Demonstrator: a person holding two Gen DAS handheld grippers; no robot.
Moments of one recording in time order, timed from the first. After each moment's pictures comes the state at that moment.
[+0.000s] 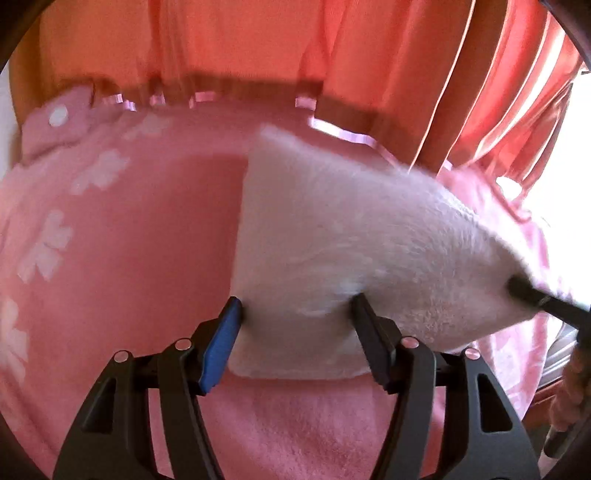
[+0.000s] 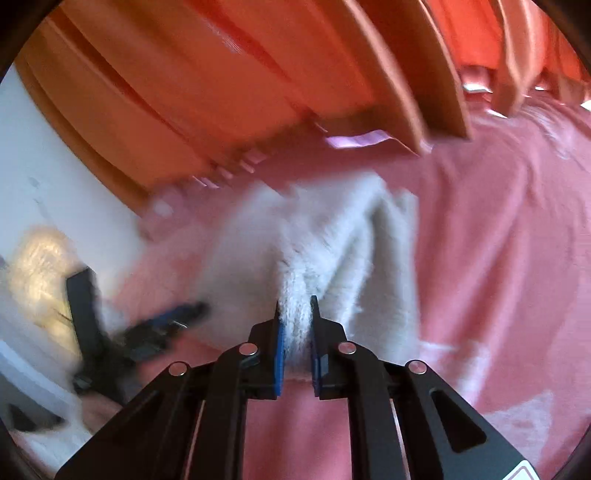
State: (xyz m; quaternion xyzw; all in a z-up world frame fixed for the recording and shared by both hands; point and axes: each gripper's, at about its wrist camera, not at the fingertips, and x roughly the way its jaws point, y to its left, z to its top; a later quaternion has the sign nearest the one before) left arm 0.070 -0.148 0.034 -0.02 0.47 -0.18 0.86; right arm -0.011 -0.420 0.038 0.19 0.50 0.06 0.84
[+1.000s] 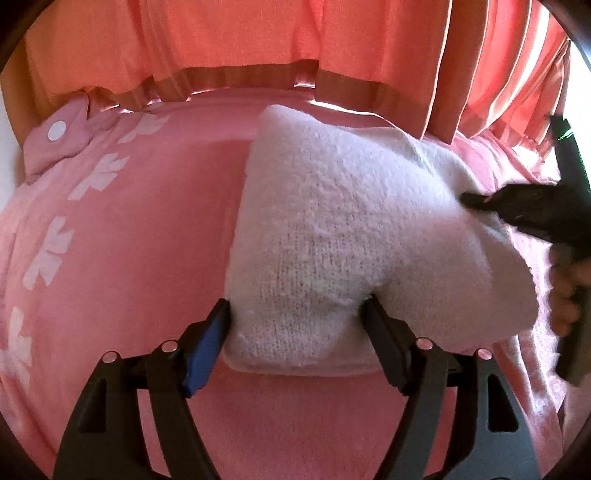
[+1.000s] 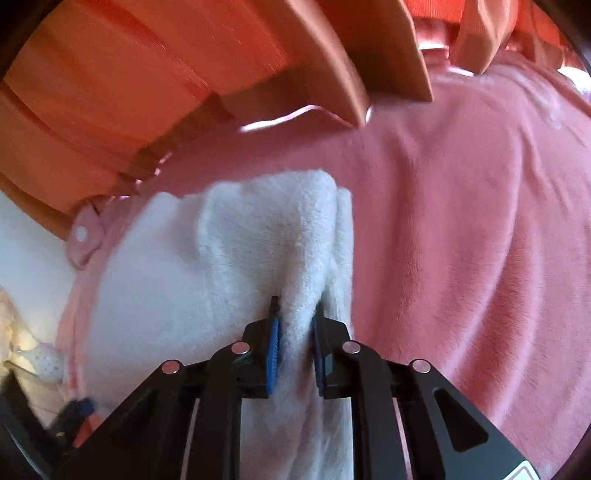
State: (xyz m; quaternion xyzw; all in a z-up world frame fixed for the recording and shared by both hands) left arm 0.061 -0.166 0.017 0.04 0.46 -0.16 0.87; right arm 0.067 -0.452 0.037 0.26 0.46 -0.02 0.85
